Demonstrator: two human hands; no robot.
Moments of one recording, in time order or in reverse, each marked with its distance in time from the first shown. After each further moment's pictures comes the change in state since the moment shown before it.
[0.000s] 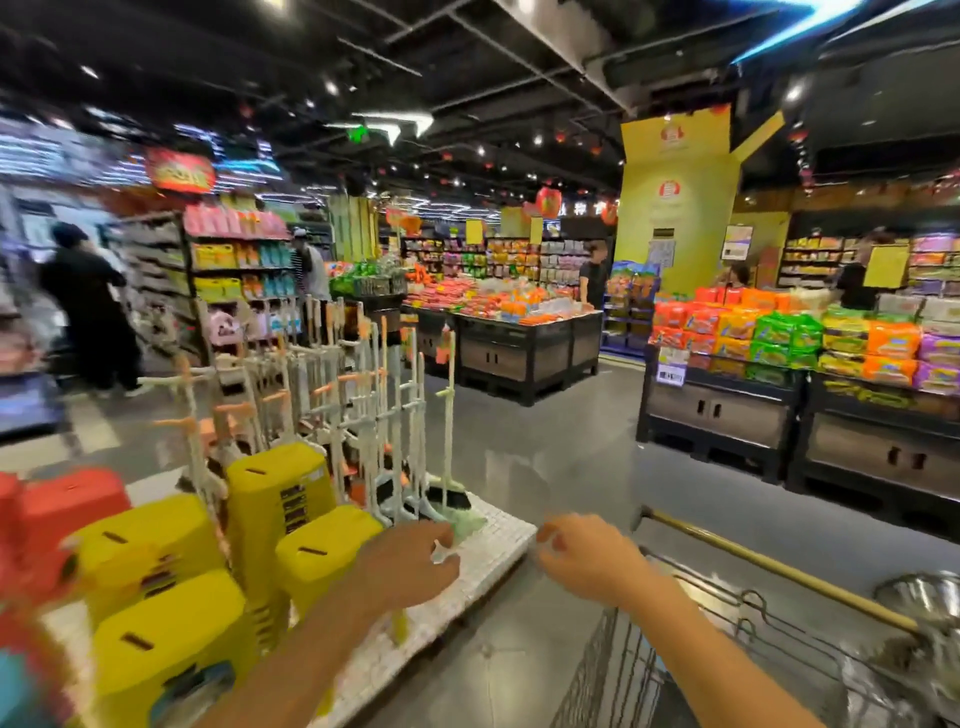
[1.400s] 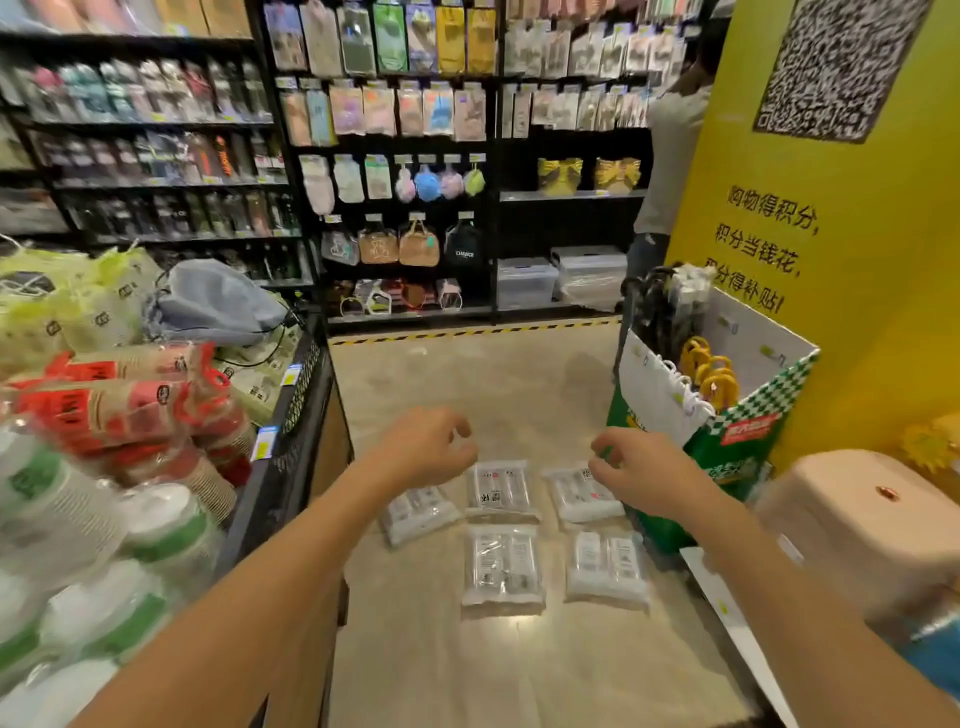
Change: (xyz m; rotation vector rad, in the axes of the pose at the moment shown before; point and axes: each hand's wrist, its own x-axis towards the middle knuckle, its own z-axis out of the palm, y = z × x) left_hand -0.701 -0.126 -0.022 -0.056 0.717 -2.063; right_hand -0.314 -0.645 0.300 -0.086 -0.726 -2.013
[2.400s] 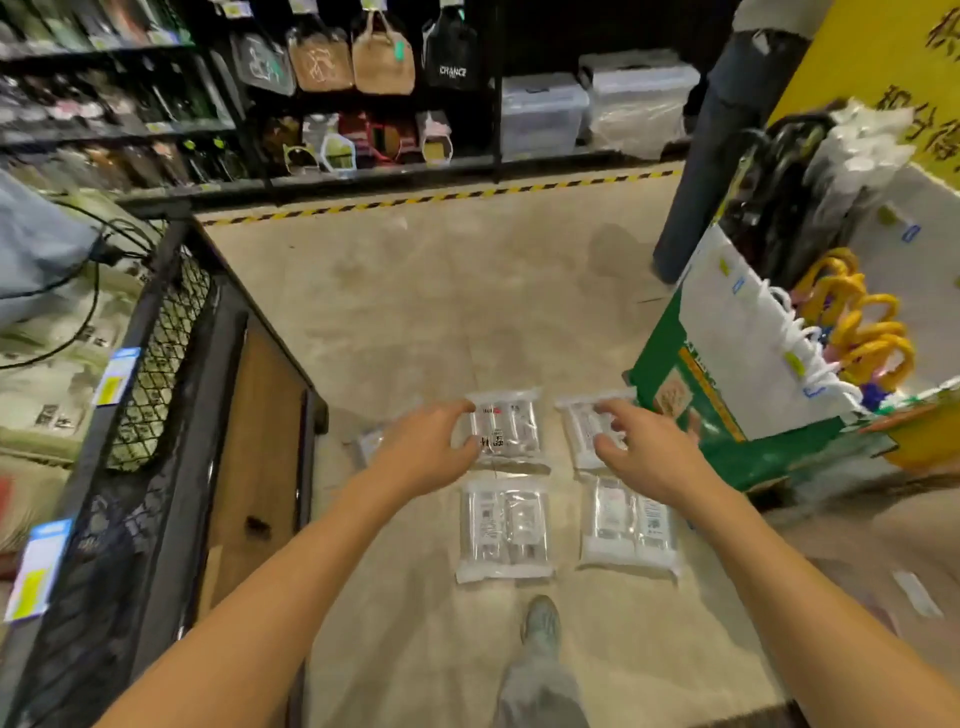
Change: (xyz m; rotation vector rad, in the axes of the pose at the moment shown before) left_hand 0.422 -0.153 0.159 -0.171 -0.165 -0.103; right_hand 0.437 0.105 0.147 0.062 -0.178 0.068
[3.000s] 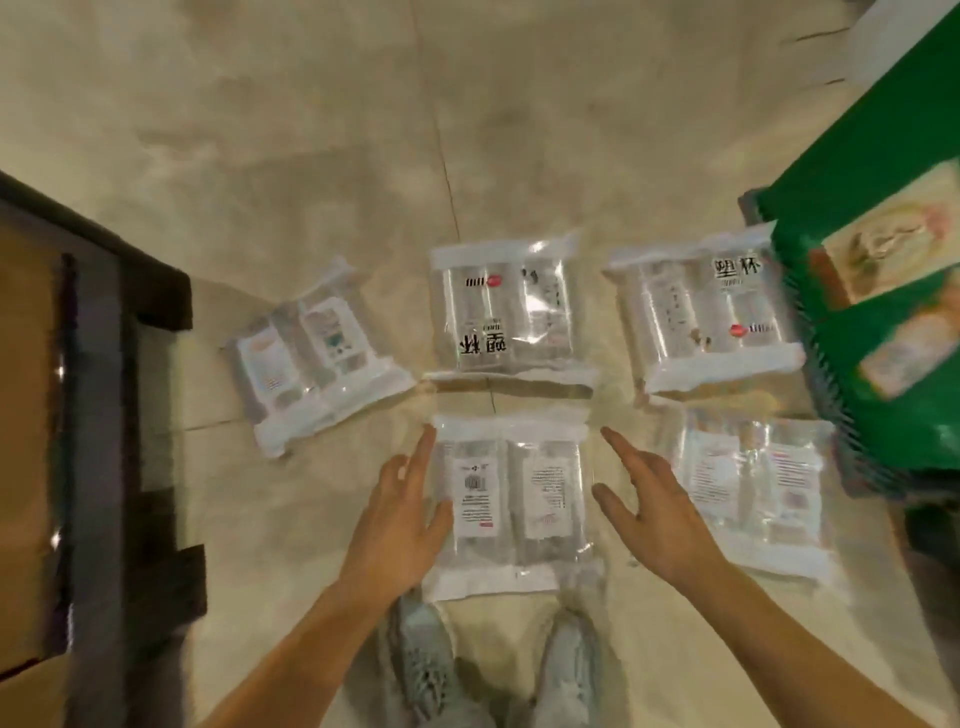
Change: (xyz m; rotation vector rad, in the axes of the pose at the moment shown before) left_hand 0.254 -0.284 0.466 -0.189 -0.181 -0.323; right_hand 0.276 0.258 0.499 0.355 -0.234 0.183
